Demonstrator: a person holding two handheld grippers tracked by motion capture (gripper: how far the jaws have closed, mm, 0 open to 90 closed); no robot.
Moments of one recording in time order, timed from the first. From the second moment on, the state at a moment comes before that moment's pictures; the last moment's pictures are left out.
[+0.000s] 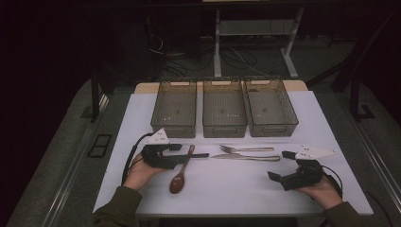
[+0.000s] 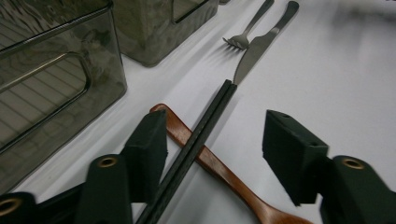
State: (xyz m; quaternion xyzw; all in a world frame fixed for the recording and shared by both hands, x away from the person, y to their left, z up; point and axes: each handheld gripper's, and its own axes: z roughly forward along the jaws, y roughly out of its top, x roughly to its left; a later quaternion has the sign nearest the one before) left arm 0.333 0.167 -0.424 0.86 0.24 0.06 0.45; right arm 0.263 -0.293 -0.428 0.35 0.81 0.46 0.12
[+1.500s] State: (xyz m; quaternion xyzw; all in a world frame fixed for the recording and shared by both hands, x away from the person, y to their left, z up) left arm 0.361 0.118 -0.441 0.90 0.19 0.03 0.38; right arm 0.261 -0.294 -0.429 0.35 0.81 0.46 0.12
